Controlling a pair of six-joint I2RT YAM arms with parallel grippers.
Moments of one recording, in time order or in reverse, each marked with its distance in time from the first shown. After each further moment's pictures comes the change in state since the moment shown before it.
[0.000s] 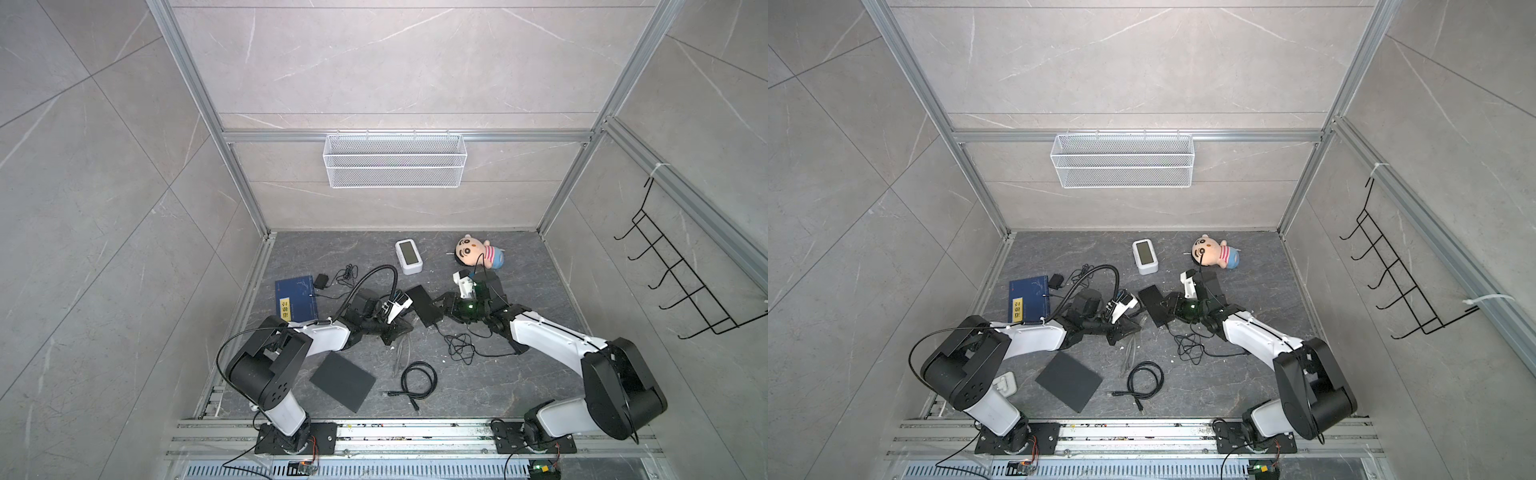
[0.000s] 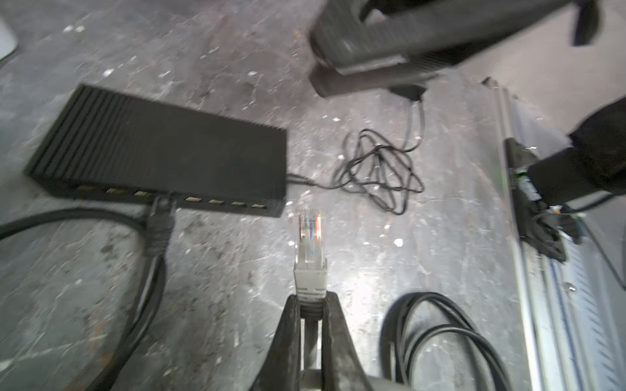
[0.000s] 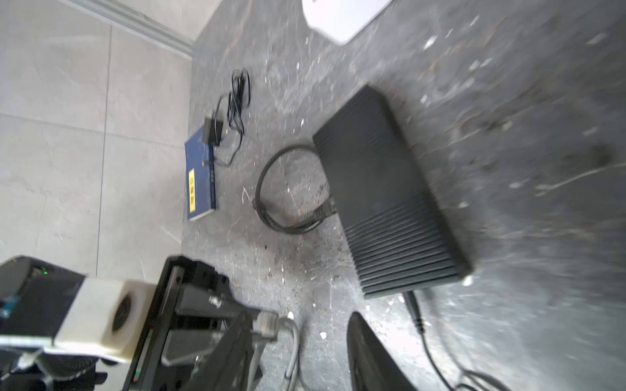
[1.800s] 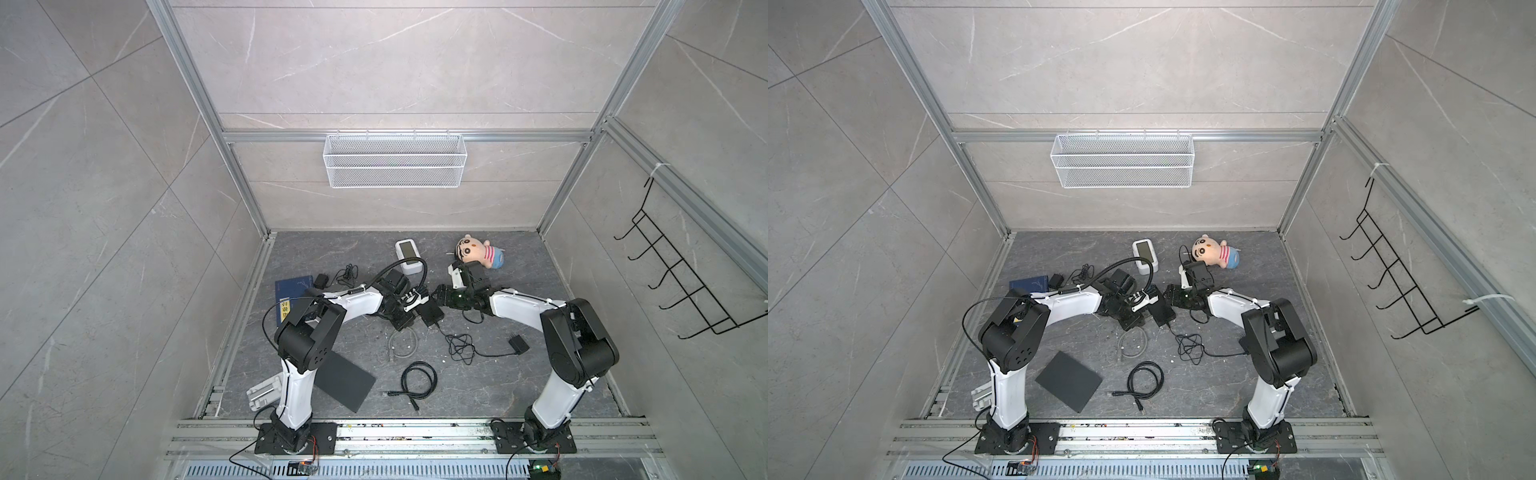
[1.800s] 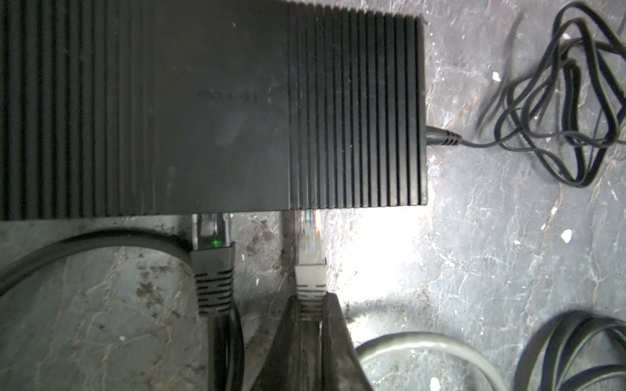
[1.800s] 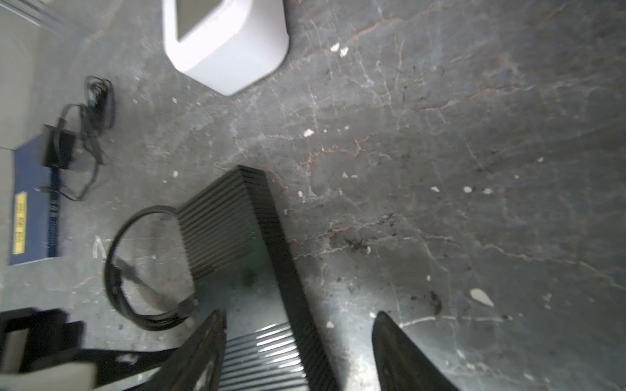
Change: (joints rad) left arm -0.053 0.360 0.583 -0.737 -0.353 0.246; right arm -0.023 0.370 0.241 -0.098 0.219 -0.302
